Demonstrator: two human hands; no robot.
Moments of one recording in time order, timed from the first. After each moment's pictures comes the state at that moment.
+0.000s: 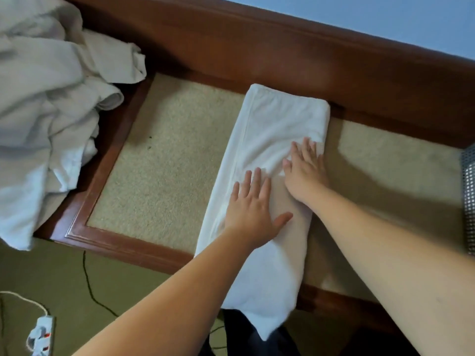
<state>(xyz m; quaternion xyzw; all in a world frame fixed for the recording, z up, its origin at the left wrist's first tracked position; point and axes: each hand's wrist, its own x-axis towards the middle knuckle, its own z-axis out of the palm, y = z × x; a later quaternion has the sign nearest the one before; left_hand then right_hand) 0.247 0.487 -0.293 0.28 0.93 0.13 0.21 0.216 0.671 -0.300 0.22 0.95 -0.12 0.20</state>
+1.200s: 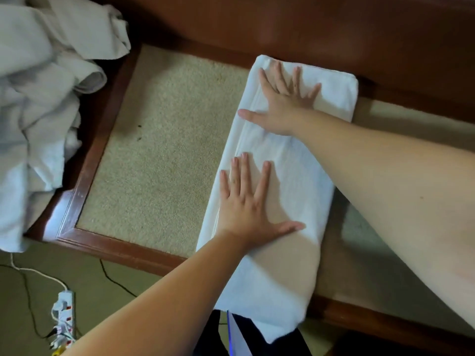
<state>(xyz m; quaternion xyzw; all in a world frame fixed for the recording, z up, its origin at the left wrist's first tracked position) 0.225 0.491 -0.322 0.24 0.95 0.08 0.20 0.065 0.676 -0.313 0.12 0.95 -0.13 0.24</state>
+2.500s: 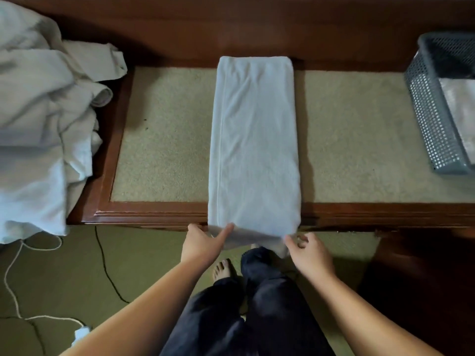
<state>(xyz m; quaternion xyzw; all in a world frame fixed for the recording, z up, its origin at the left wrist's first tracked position) 0.365 0.294 -0.304 -0.09 0.87 0.28 0.38 0.533 0.497 -0.319 0.54 0.74 -0.38 0.13</state>
